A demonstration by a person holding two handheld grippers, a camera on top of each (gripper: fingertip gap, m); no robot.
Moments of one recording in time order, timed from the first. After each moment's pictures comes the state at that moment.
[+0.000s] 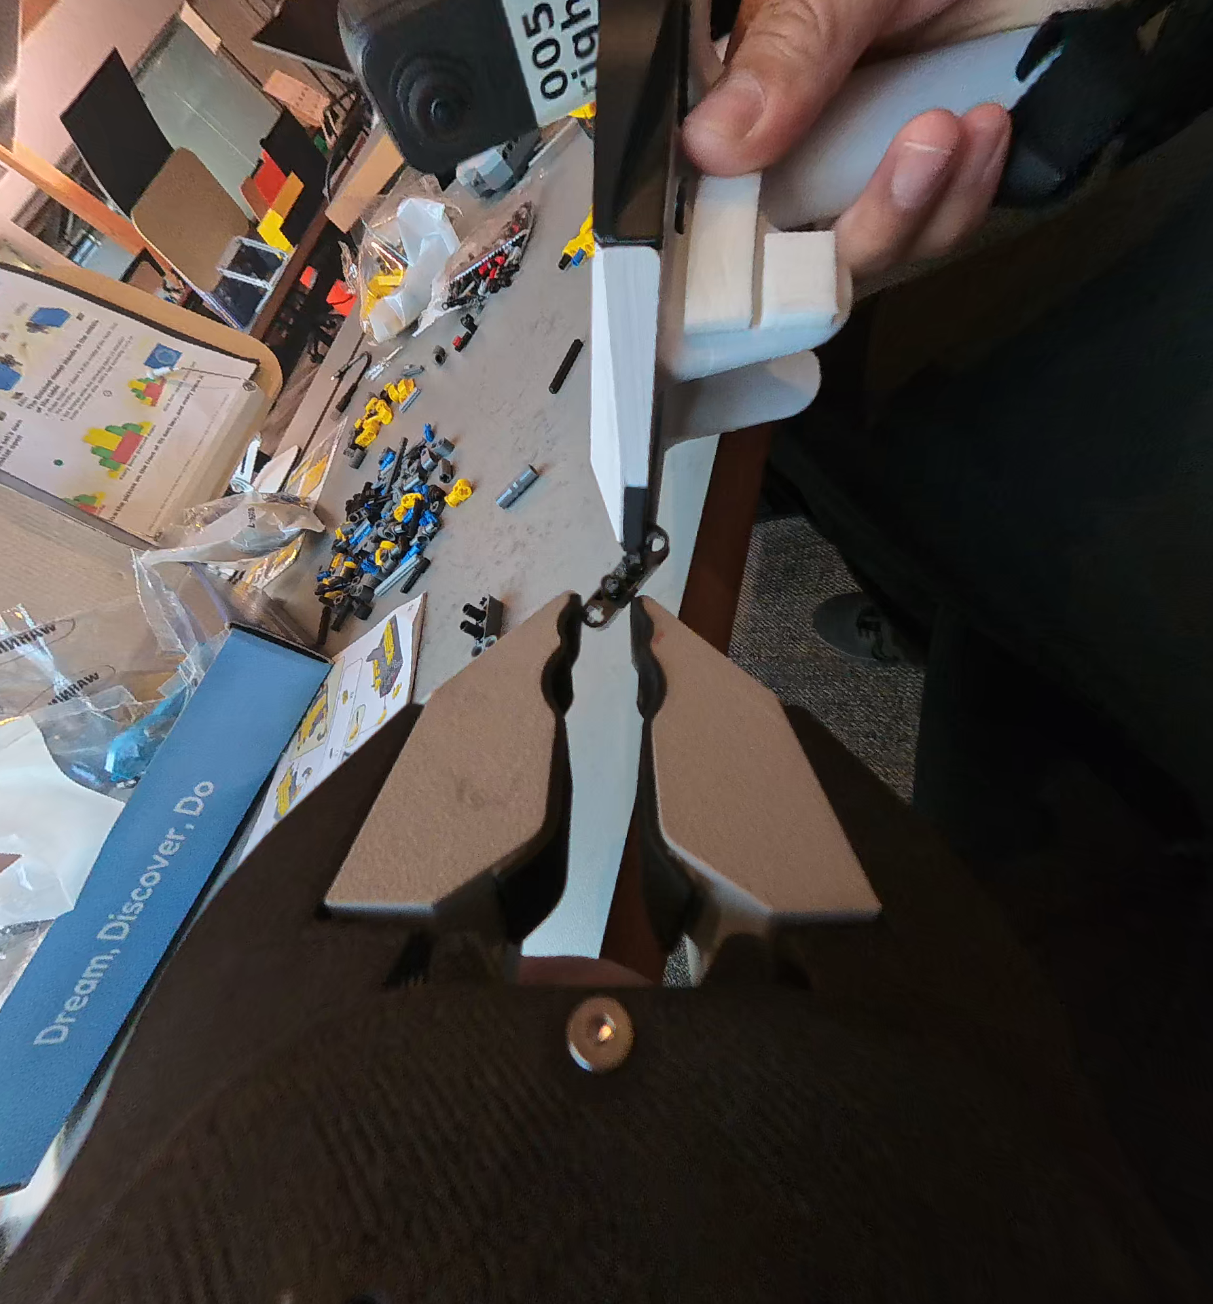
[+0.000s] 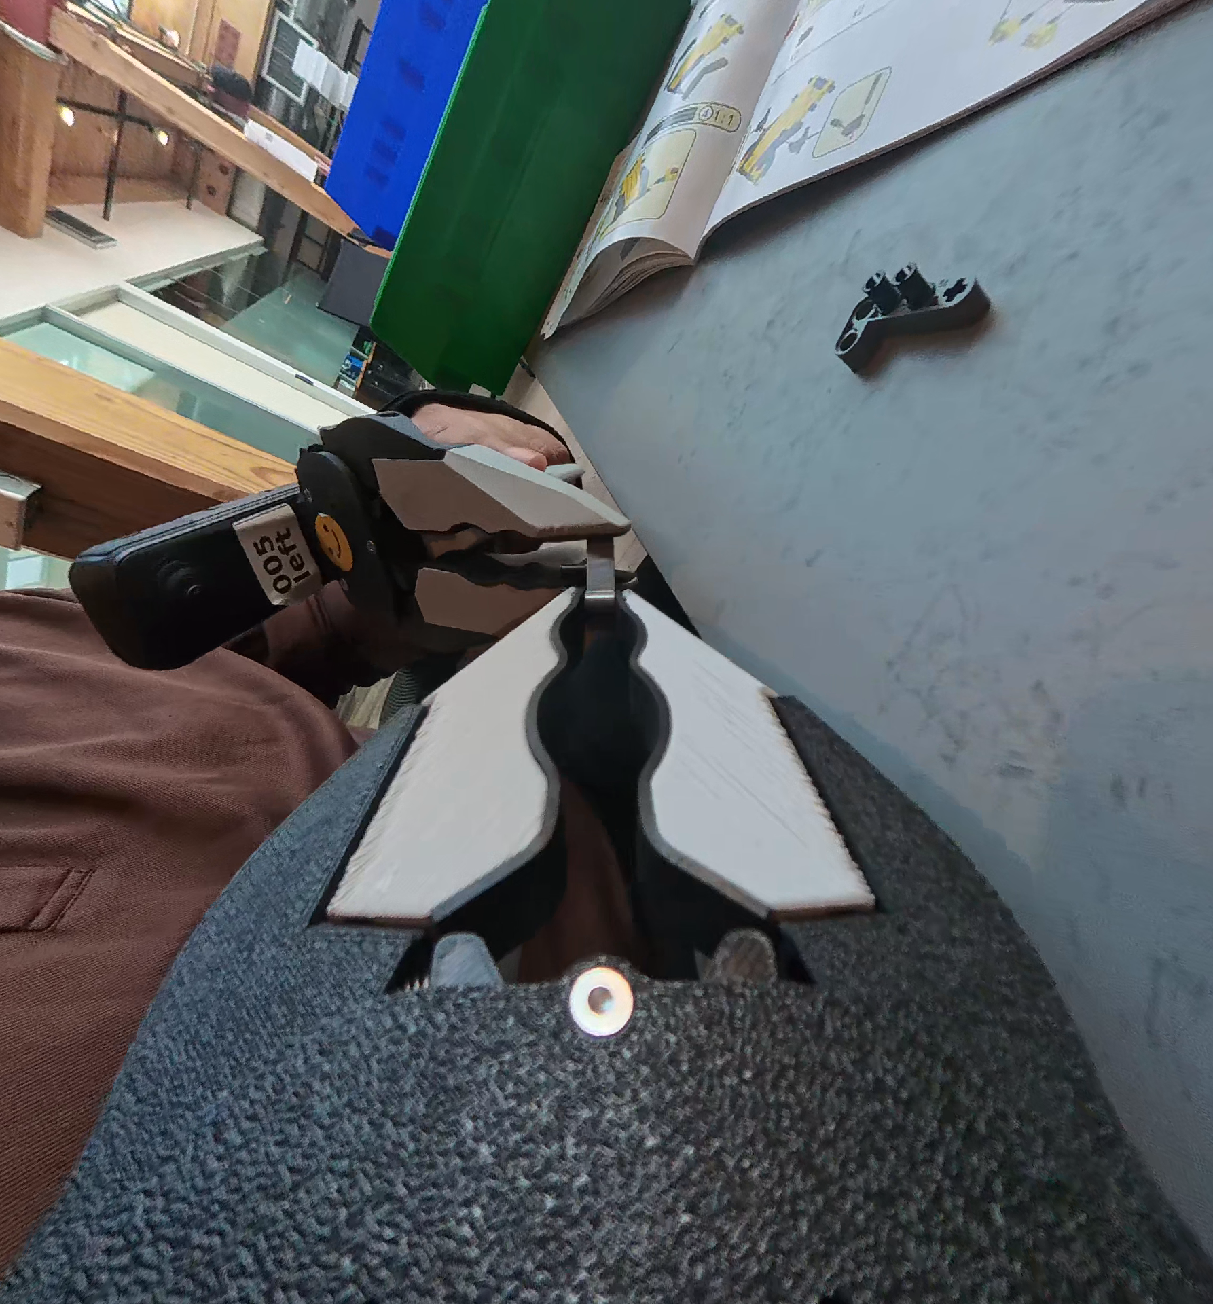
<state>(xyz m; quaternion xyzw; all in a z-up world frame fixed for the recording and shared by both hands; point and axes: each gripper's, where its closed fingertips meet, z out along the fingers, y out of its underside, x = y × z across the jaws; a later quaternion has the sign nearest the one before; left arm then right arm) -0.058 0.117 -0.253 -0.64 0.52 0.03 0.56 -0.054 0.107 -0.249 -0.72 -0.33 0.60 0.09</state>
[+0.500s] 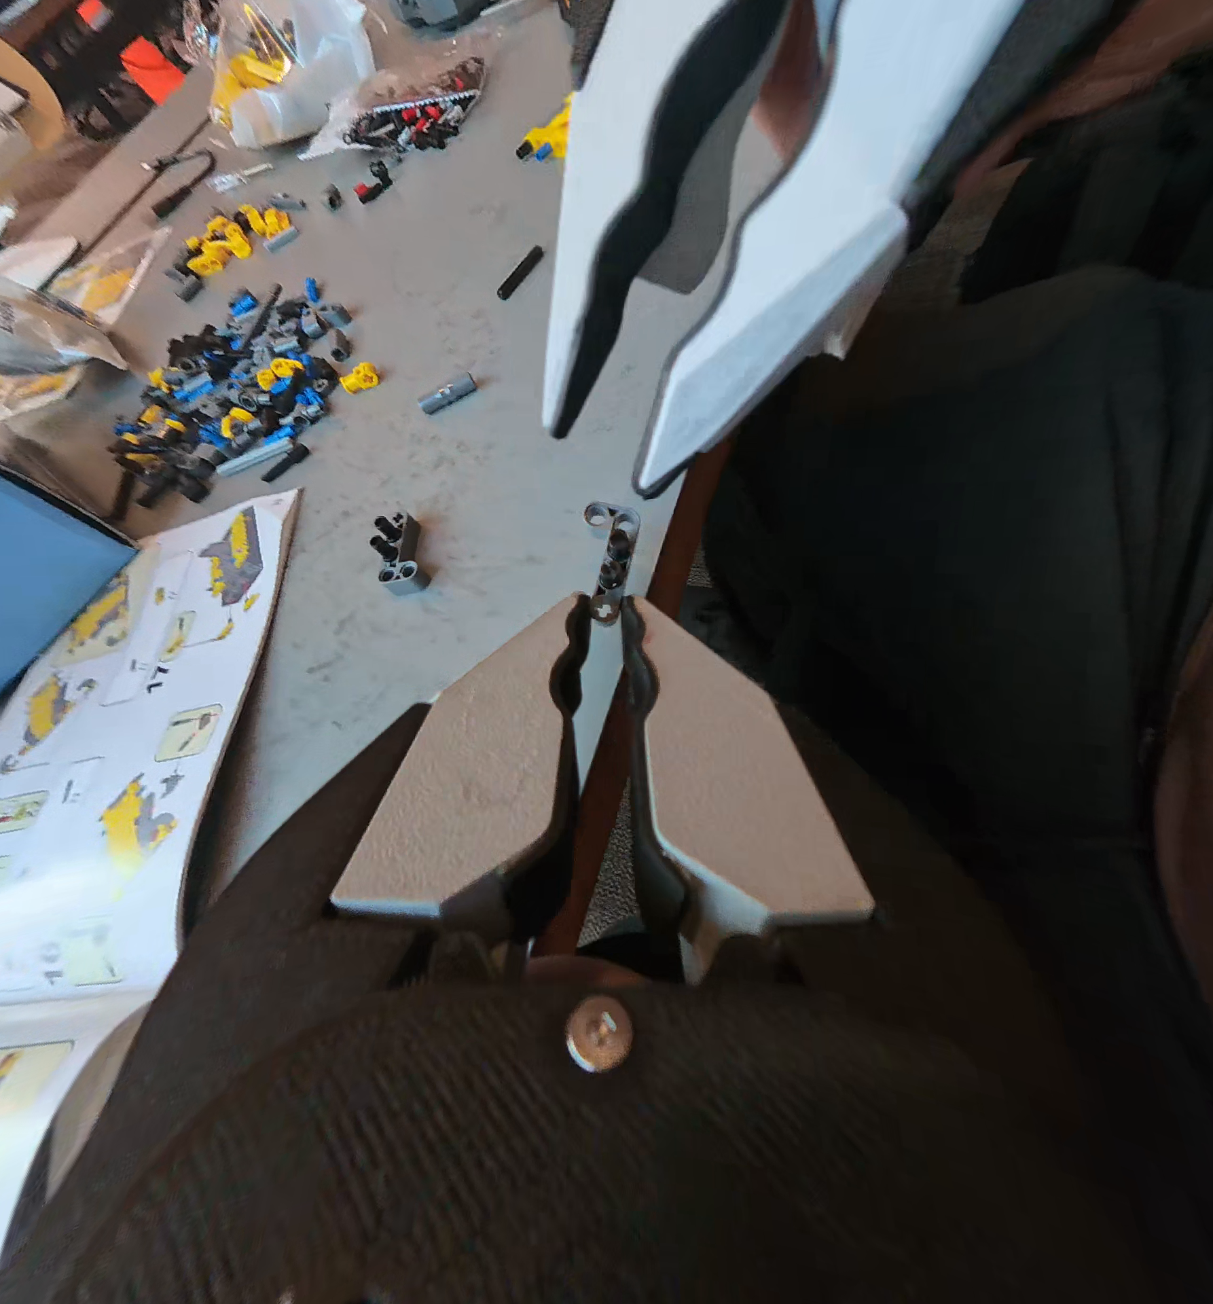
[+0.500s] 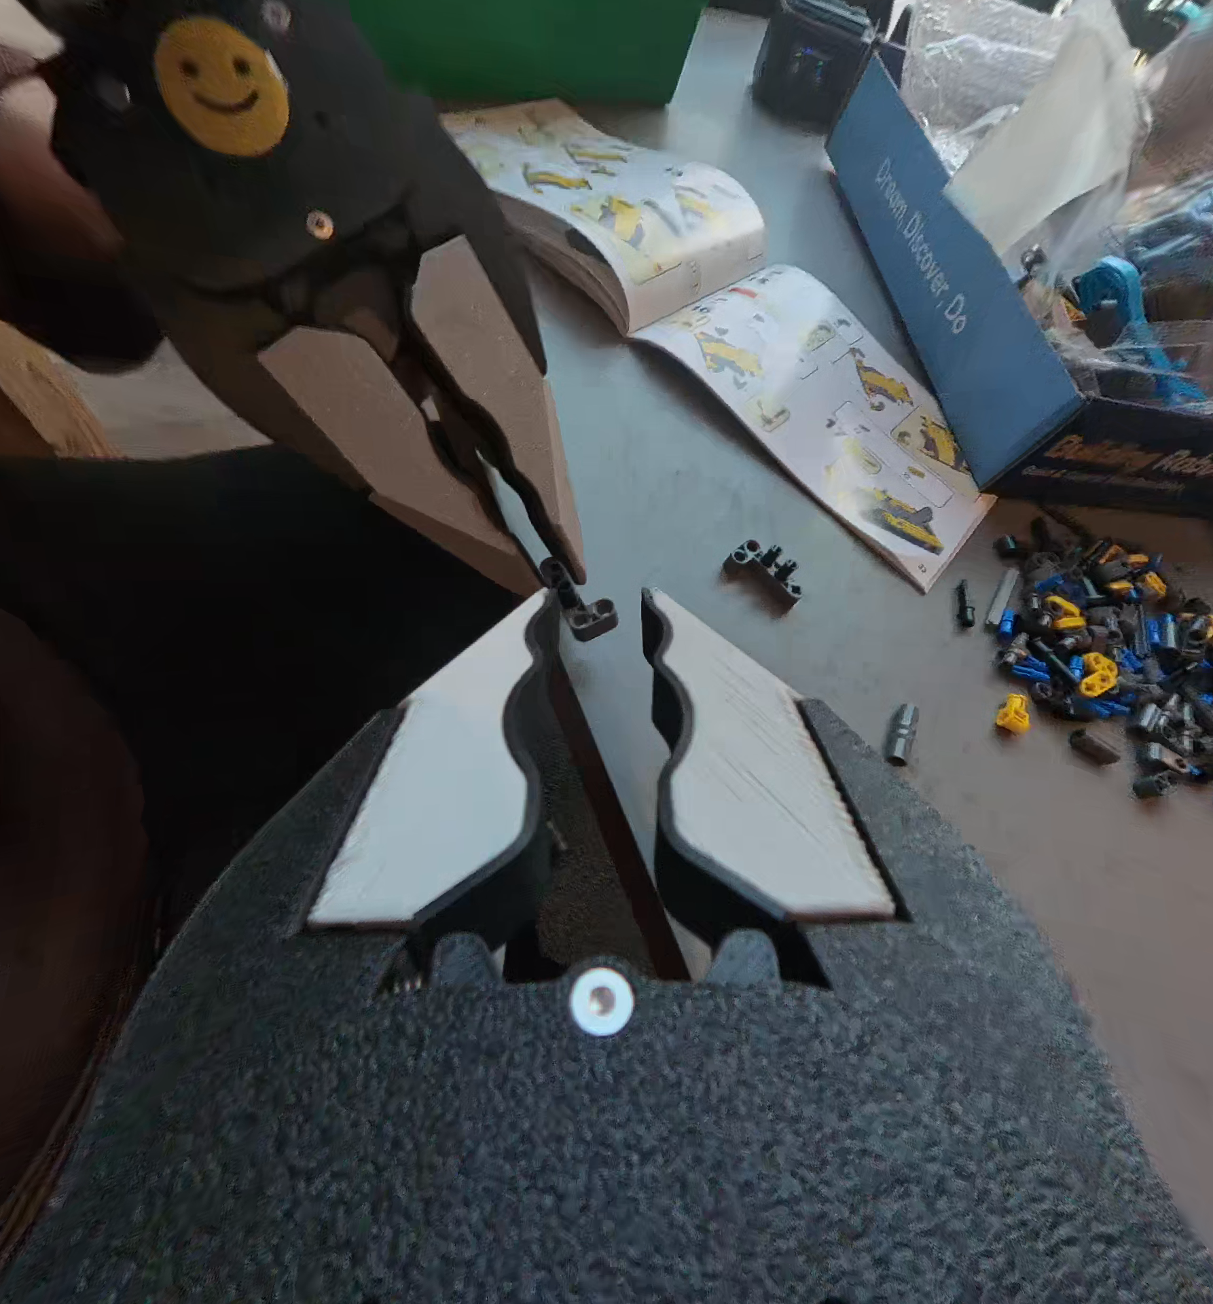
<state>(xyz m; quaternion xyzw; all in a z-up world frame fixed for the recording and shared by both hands) -0.062 0.117 -0.271 -0.74 0.46 -0.10 0.49 -0.052 0.121 -0.240 -0.60 -0.62 0.27 0.43</state>
